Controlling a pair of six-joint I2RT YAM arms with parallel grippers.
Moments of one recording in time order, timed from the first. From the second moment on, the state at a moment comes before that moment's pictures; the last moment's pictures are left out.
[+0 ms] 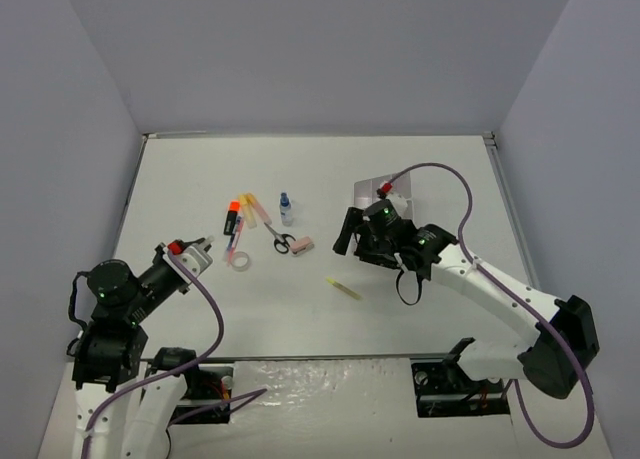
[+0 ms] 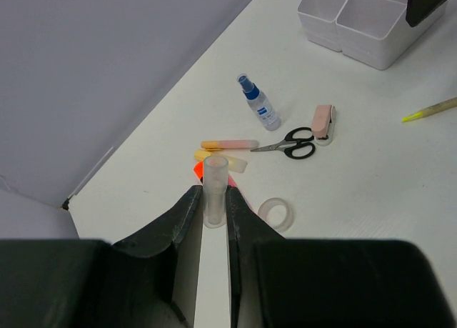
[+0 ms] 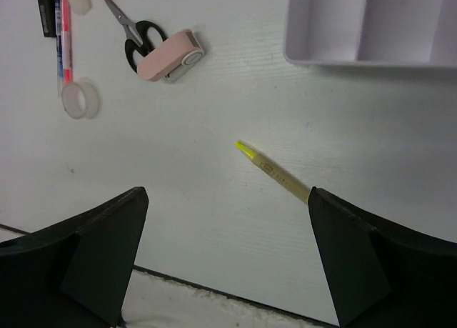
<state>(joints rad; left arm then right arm) -0.08 0.42 0.83 -0.62 0.54 0.60 0.72 1.28 0.99 -0.56 0.11 0.82</state>
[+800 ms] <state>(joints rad) -0.08 0.47 0.91 -0.68 0.43 0.50 0.96 1.31 0.96 -0.55 0.48 1.13</state>
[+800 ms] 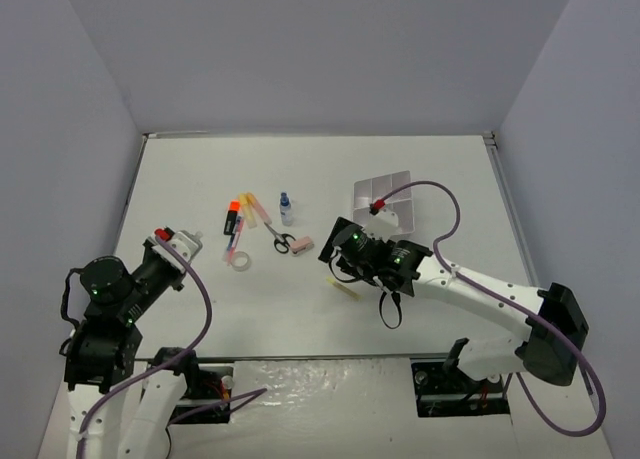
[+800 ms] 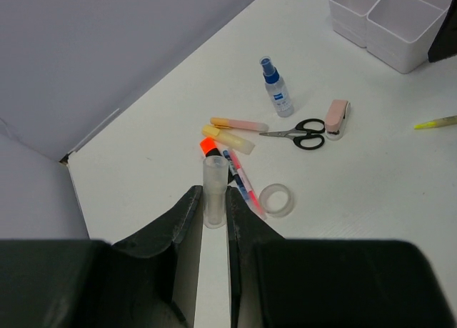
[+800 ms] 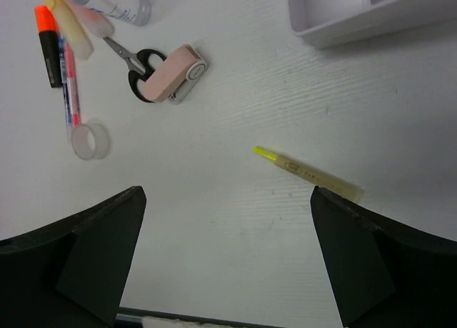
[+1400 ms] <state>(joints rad) -0.08 0.55 0.74 -0.47 0.55 0.88 0.77 1.65 1.19 -0.67 0.01 0.02</state>
